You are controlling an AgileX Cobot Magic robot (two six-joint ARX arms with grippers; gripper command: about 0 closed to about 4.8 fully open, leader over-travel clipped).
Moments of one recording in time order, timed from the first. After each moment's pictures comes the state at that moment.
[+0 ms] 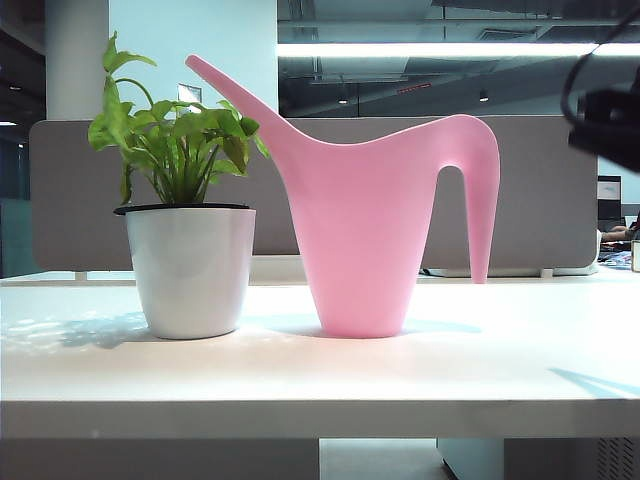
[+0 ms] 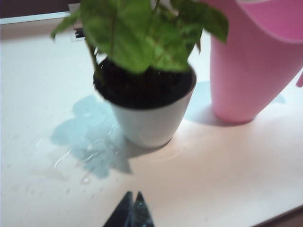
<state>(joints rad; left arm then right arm) -0.34 0.44 0.53 -0.41 0.02 -0.01 0.44 1.02 0.01 1.11 0.13 -0.03</state>
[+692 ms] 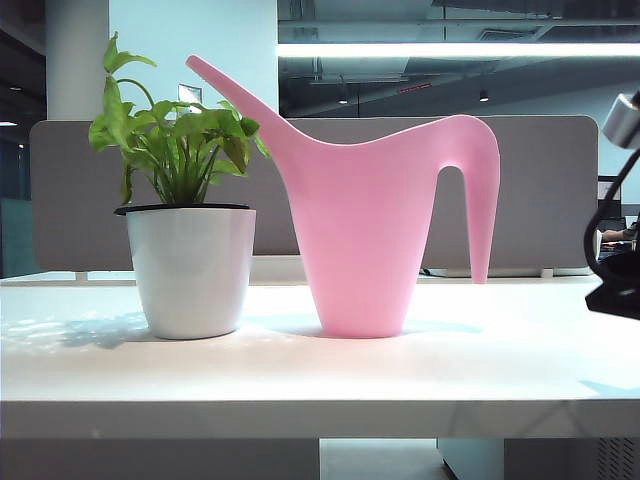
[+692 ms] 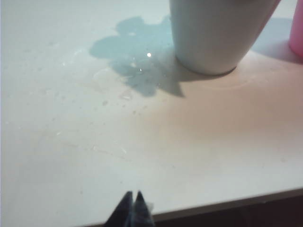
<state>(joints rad) -0.17 0.07 0.09 -0.40 0.02 -0.01 0.45 1.03 0.01 0.67 0.11 0.00</state>
